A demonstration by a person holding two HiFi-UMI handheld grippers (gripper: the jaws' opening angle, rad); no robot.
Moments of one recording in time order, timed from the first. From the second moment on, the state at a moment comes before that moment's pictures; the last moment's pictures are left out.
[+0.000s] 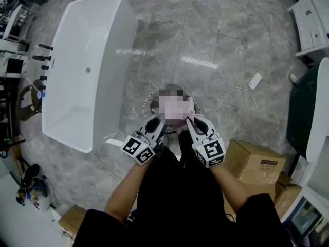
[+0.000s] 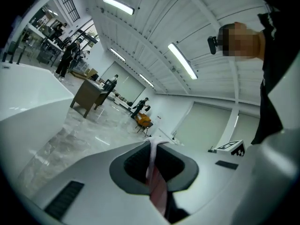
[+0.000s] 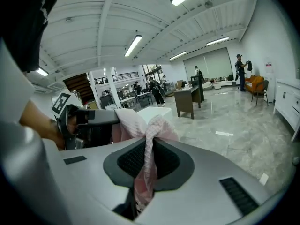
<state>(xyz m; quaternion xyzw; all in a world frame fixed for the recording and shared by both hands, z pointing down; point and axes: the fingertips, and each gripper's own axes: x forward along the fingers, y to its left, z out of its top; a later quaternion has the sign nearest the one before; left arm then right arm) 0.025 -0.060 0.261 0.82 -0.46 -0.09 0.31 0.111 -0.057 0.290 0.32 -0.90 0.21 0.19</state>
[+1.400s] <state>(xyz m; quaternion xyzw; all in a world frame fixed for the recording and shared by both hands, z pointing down) -0.029 -0.063 0.629 0.73 -0.48 0.08 0.48 0.091 -0.068 0.624 0.36 -0.82 0.31 0.33</state>
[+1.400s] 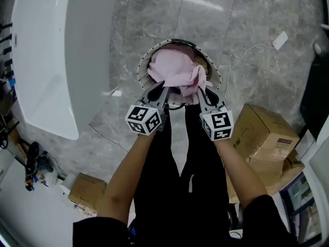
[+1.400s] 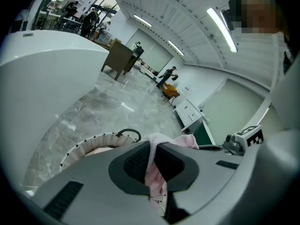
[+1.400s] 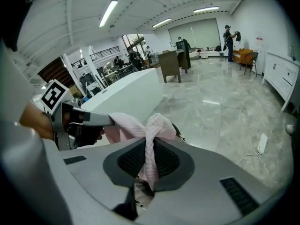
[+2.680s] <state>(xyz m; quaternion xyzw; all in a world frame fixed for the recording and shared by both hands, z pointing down) -0.044 -0.024 0.712 0.72 -0.45 0.16 0.50 0.090 -0.044 0.724 0.35 -0.78 0.34 0.39</state>
